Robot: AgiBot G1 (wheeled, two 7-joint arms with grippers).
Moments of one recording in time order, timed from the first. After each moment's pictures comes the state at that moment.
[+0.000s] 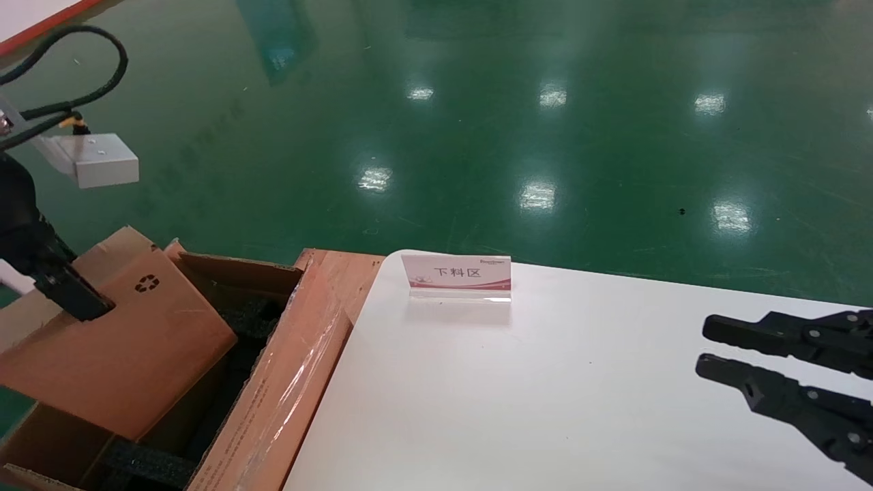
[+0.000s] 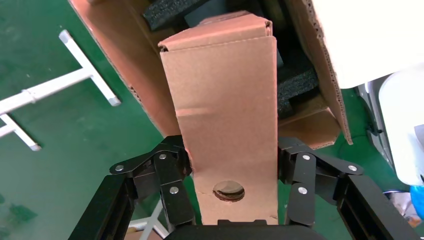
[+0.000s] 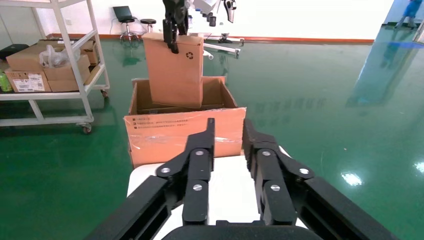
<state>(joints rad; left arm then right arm) -2.84 0.83 2.60 -0.94 1.08 1.55 -1.00 1.08 -0.61 -0.29 1.28 -0.72 -1.49 0.18</state>
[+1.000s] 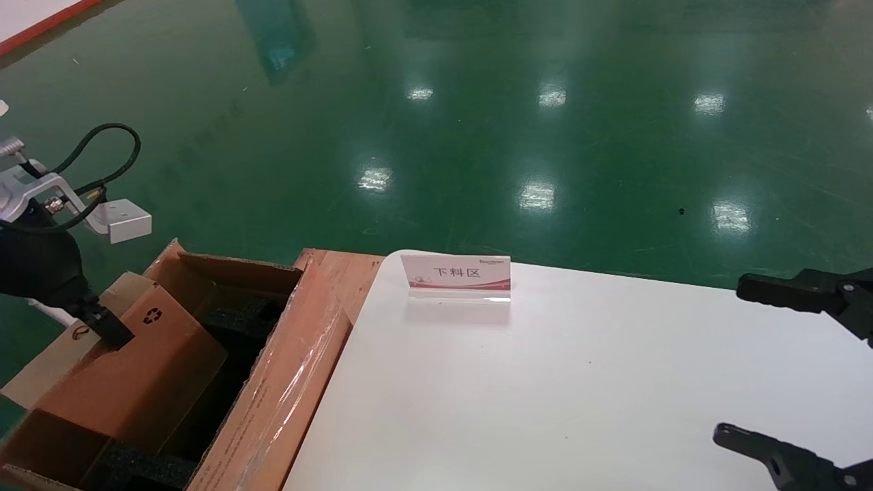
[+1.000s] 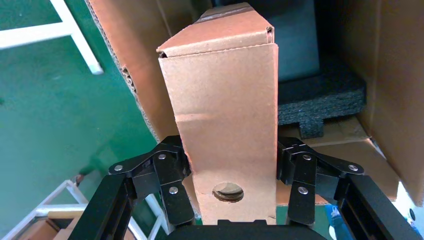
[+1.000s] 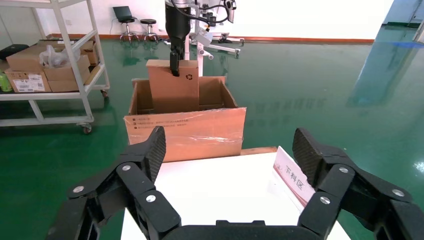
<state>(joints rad) -2.52 0.78 2.64 -0.71 1.06 1.39 -1.00 1.08 -0.61 -0.29 1.28 -0.72 -1.49 0.18</state>
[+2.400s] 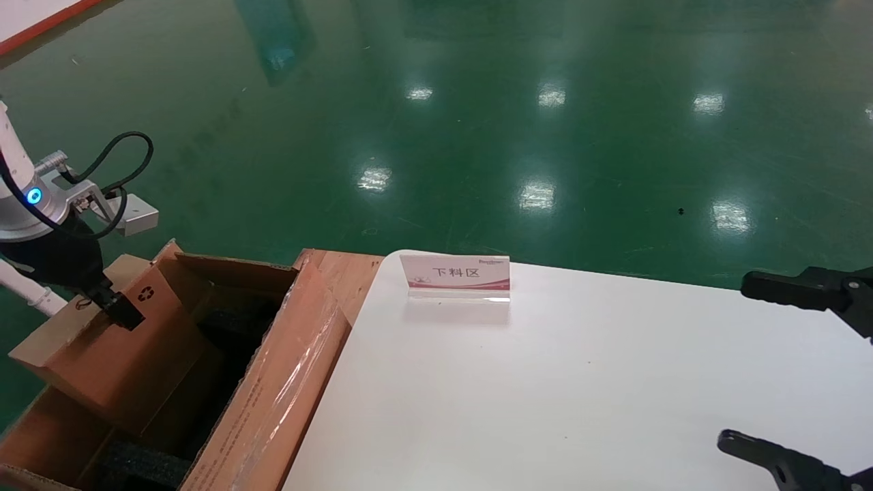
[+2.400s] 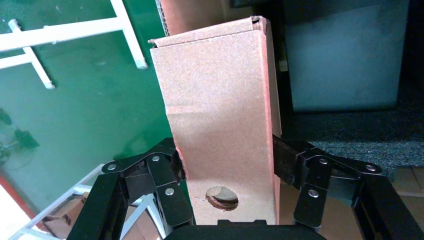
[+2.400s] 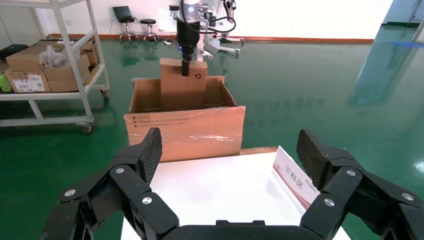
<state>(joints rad) -2.28 0.85 2.64 -0.49 1.06 1.25 -1.00 1.08 -0.61 -0.29 1.28 -0.72 -1.49 0.18</state>
